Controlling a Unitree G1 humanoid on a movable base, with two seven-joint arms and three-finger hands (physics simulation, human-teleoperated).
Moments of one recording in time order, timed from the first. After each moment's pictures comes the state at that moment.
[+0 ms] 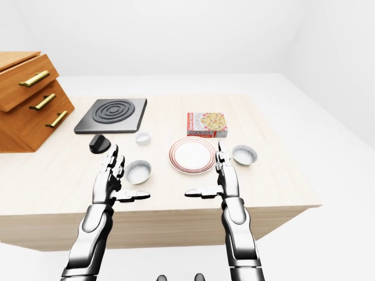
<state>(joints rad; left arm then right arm) 0.01 0.01 0.03 -0.04 -0.05 -0.01 -0.03 -0.01 -0.02 -0.03 -0.06 0.03 0.03 0.06</state>
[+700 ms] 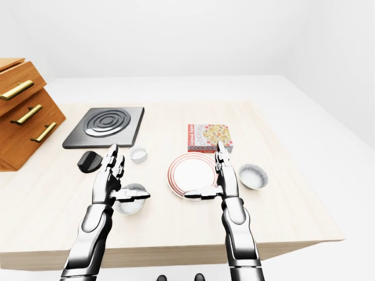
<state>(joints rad) 0.01 0.01 0.03 -0.05 -0.05 0.00 -0.03 -0.01 -0.02 -0.03 -0.05 0.01 0.03 0.07</state>
